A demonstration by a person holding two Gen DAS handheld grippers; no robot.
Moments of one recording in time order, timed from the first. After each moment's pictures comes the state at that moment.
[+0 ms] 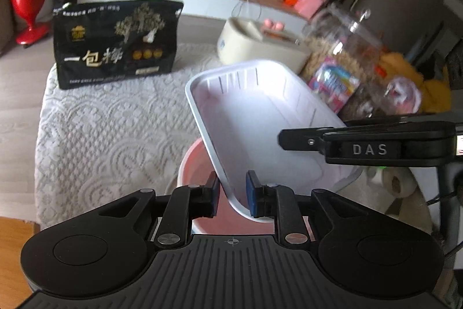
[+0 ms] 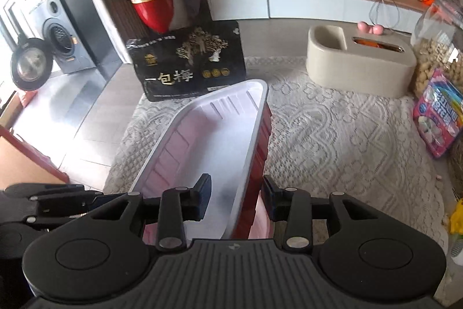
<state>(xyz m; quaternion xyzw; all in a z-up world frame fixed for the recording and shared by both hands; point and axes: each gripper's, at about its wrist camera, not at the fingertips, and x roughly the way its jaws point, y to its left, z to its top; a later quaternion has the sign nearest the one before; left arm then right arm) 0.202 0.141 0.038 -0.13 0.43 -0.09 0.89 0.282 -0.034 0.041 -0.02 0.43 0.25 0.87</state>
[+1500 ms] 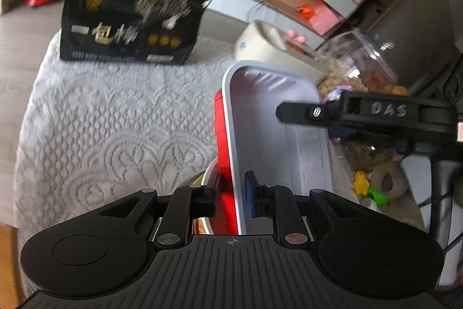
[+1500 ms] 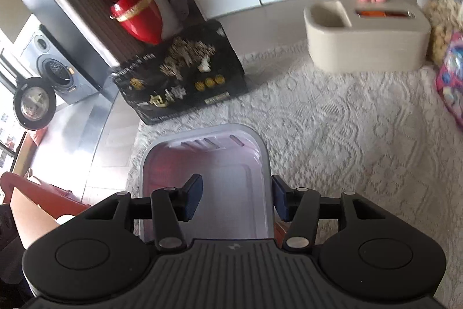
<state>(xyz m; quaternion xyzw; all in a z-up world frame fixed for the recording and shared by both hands) 0.227 0.169 0.024 -0.21 0.42 -0.09 0.88 0.338 -0.030 0.036 0.09 0.43 0.26 0.86</state>
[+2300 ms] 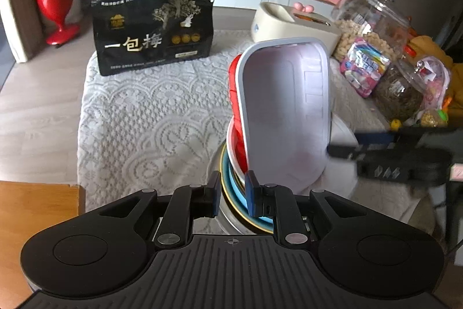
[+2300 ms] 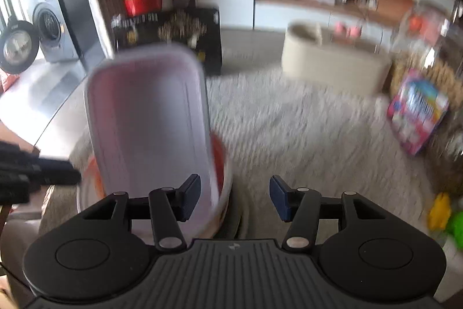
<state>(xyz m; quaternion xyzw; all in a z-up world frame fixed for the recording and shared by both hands) 0.166 0.148 0.039 -0.09 0.45 -0.03 0.89 0.260 -0.058 -0.016 -0.06 0.41 0.21 0.88</state>
